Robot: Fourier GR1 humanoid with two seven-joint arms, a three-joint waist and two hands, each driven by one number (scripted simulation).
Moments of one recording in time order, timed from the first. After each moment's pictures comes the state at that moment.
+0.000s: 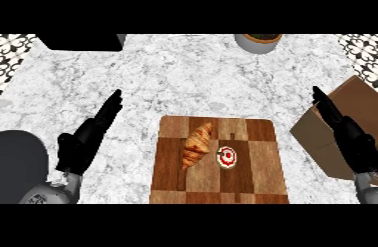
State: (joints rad) left arm -0.11 0.36 -0.30 -1.59 0.14 0.12 0.14; right arm -0.08 -0.54 0.17 -1.53 -0.10 -0.07 0.03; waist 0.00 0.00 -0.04
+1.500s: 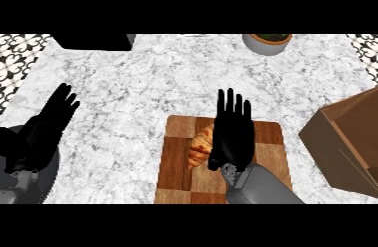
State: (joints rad) left arm -0.06 0.40 -0.03 -1.59 0.37 0.10 0.20; right arm -0.45 -0.08 0.66 -1.50 1.03 0.08 1.11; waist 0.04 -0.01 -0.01
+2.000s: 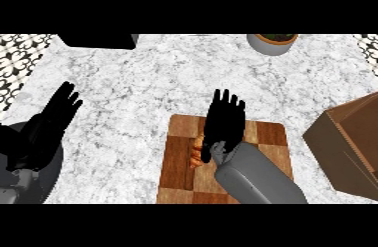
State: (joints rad) left arm -0.07 0.40 -0.03 -1.60 0.38 0.08 0.20; right arm -0.59 -0.03 0.60 -1.33 0.83 0.20 1.22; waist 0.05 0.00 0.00
